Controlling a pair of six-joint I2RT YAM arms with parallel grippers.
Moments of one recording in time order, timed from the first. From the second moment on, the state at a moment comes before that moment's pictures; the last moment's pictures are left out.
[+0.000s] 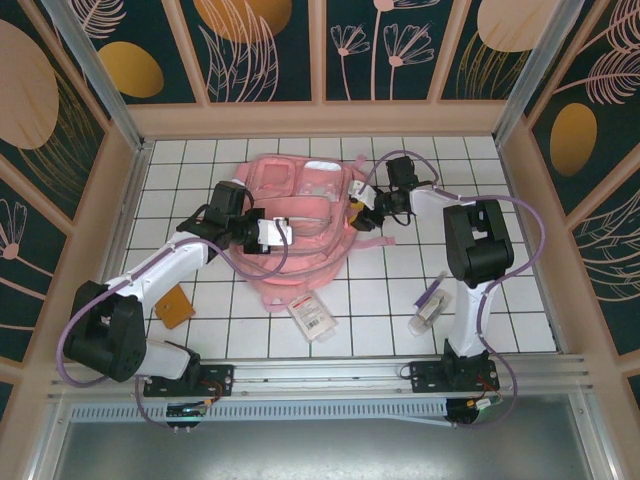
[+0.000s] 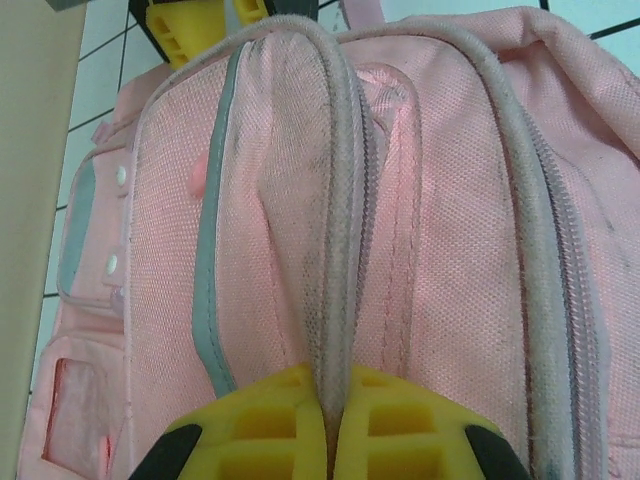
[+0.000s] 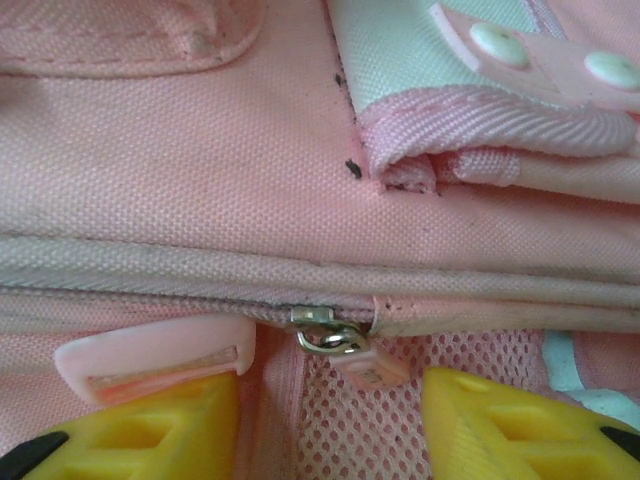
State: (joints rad) left arm -0.40 1.41 0.92 -0.32 0.48 1.18; right arm 0.28 2.01 1.30 -0.31 -0.71 -0.95
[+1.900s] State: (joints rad) left arm -0.40 1.42 0.91 -0.28 0.41 1.06; right arm 0.30 1.97 1.56 -1.00 -0.64 -1.01
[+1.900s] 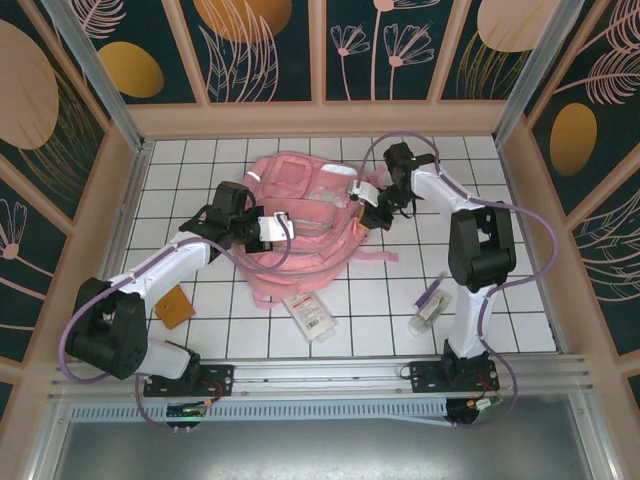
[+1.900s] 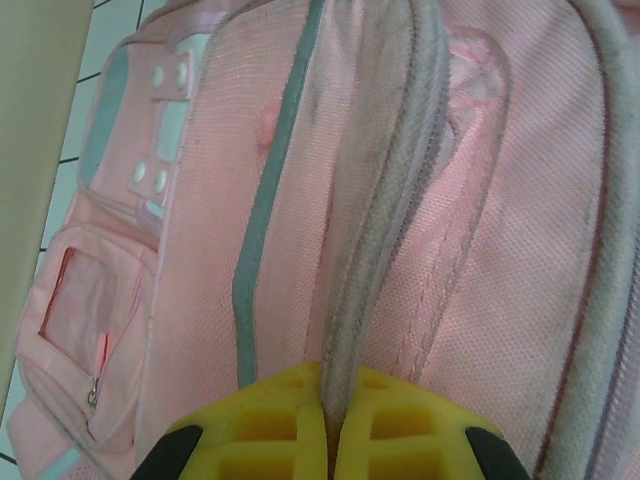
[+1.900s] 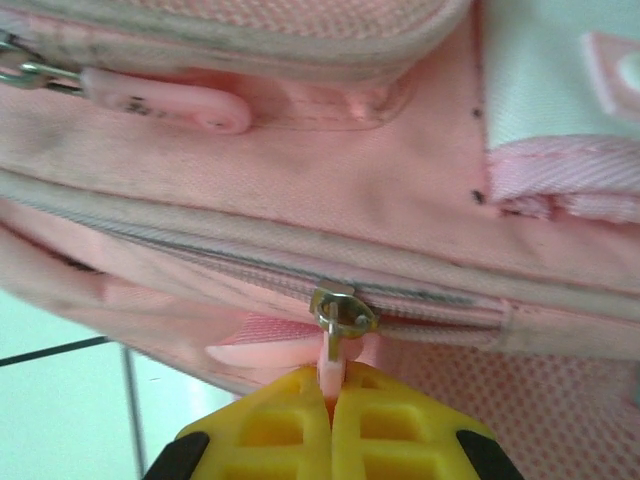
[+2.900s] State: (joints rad) left arm -0.42 1.44 0.84 -0.04 0.28 0.58; right arm 0.62 1.85 1.16 -0.49 -0.91 -0.48
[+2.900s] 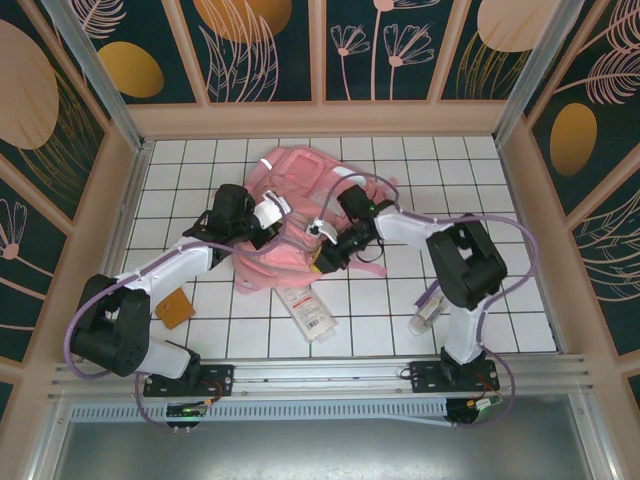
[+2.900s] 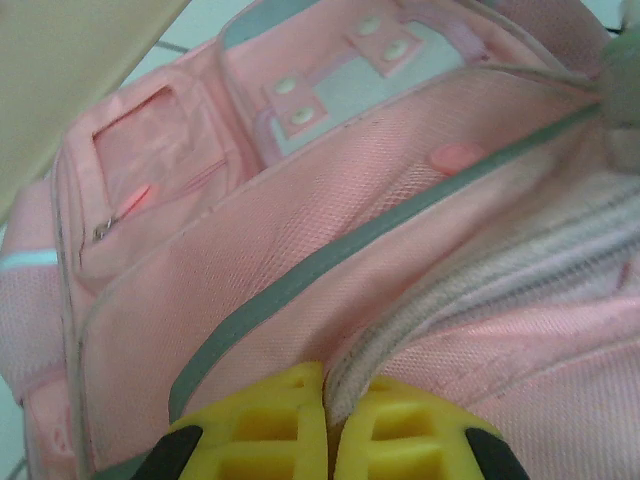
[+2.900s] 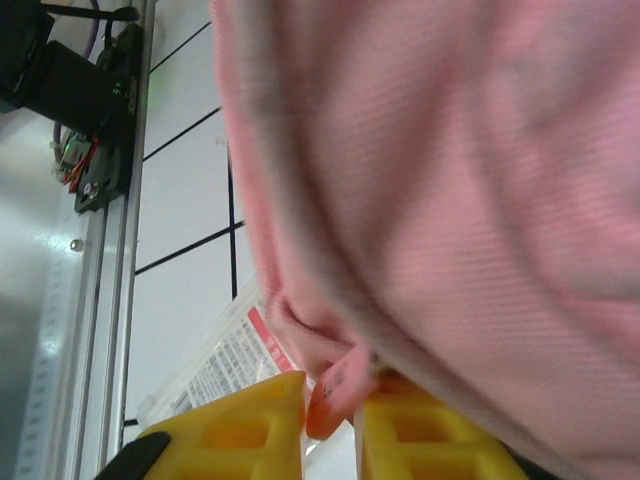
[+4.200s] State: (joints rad) left arm -0.34 1.57 1.01 -0.19 0.40 0.94; right arm 0.51 1.68 0.84 0.31 -0.59 -1.03
